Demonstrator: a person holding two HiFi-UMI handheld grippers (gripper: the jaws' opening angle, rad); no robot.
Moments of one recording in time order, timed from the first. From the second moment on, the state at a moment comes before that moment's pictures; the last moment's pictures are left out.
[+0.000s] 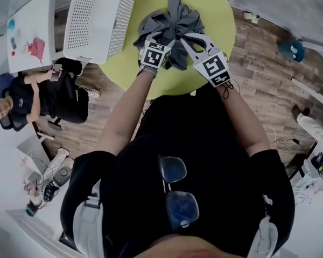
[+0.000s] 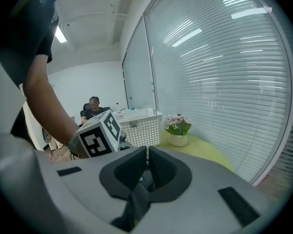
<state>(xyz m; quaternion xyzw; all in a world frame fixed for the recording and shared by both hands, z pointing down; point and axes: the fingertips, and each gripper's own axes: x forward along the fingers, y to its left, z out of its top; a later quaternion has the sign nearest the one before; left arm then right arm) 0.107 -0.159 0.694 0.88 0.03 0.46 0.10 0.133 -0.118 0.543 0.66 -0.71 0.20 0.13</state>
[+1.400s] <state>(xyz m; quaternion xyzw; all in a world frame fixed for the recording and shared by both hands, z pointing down) 0.143 -0.174 0.777 0.83 0.02 0.55 0.10 0.153 -0.088 0.579 0.68 -0.68 0.25 0.11</state>
